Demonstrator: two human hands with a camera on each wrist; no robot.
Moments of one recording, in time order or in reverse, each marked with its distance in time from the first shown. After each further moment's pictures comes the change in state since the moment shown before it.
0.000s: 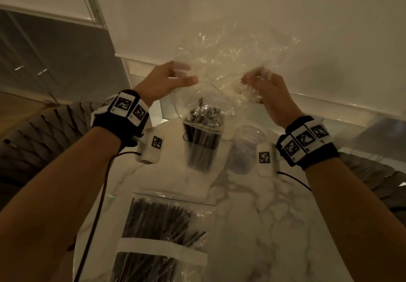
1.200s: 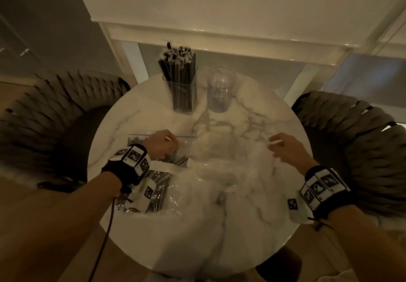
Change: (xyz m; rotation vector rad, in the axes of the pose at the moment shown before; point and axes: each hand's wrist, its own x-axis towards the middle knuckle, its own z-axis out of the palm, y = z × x) left_hand -0.231 -0.103 0.126 0.208 -0.284 -0.527; right_hand -0.295 0.126 -0.084 -0.438 0.052 0.682
